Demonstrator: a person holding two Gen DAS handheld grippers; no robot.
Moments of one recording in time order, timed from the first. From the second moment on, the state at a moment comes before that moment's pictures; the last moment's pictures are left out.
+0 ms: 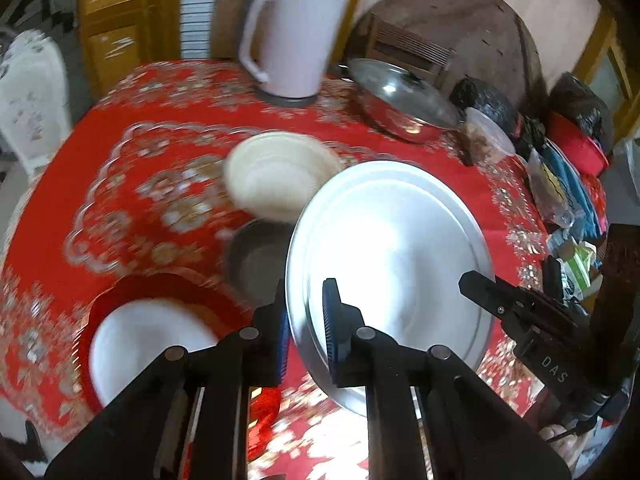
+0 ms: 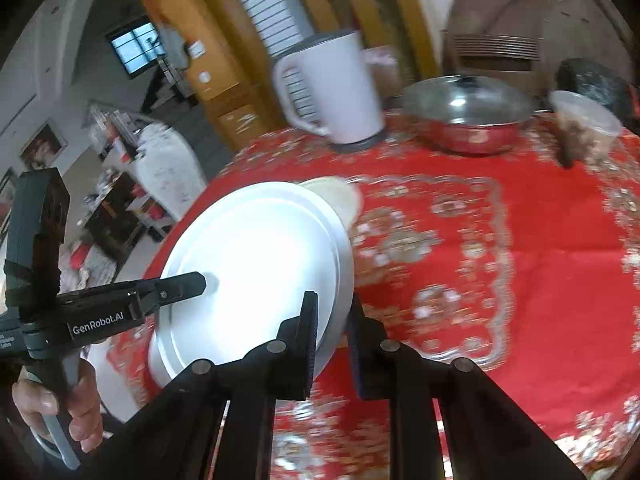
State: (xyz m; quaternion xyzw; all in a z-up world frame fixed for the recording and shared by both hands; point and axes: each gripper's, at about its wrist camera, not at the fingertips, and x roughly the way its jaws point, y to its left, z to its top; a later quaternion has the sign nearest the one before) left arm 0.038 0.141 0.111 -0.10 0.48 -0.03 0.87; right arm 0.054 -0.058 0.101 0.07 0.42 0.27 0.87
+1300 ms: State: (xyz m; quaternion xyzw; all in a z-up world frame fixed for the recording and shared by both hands) left arm -0.049 0.286 0.046 -0.16 0.44 0.11 0.88; right arm 0.031 0.112 0.029 0.02 0.50 0.37 0.78
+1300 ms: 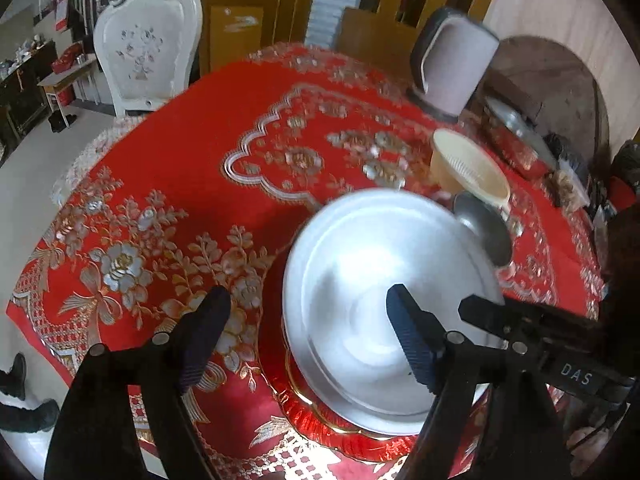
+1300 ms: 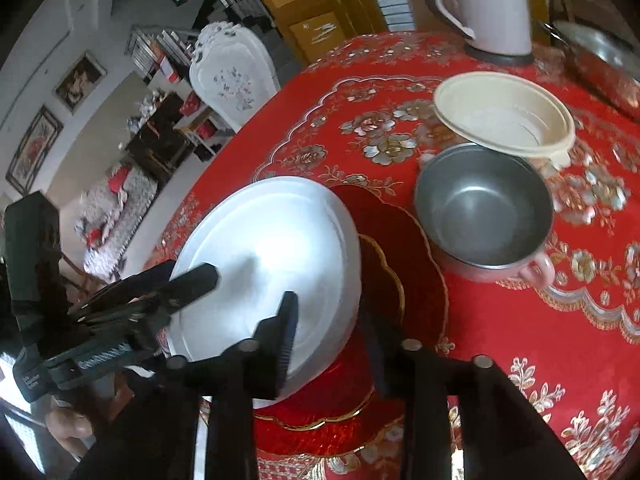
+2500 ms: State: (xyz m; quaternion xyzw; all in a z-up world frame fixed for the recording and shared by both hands) left arm -0.012 0.101 0.081 -0.07 0.41 -0.05 0.91; right arm 0.026 -0.087 0.049 0.14 0.45 0.27 0.84
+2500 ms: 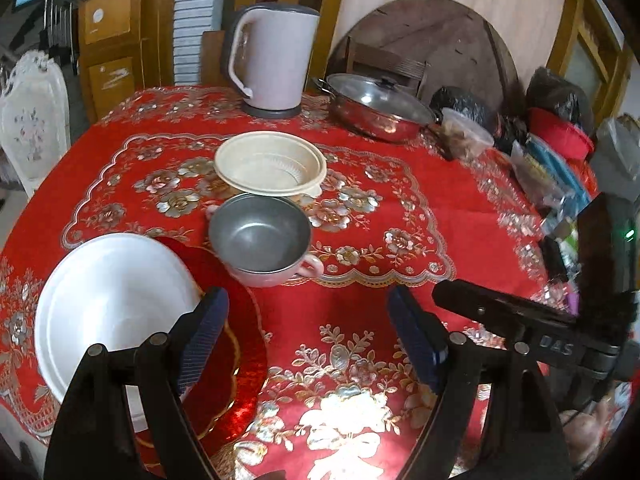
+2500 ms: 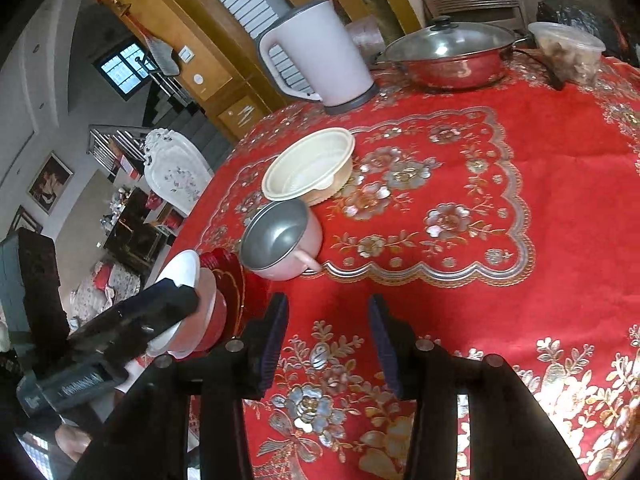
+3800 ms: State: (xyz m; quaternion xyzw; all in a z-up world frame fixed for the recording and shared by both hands) left arm -0.002 0.051 0.052 0.02 0.37 0.00 0.93; right arm 0.027 -0.109 0.030 0.10 0.44 0.19 0.87
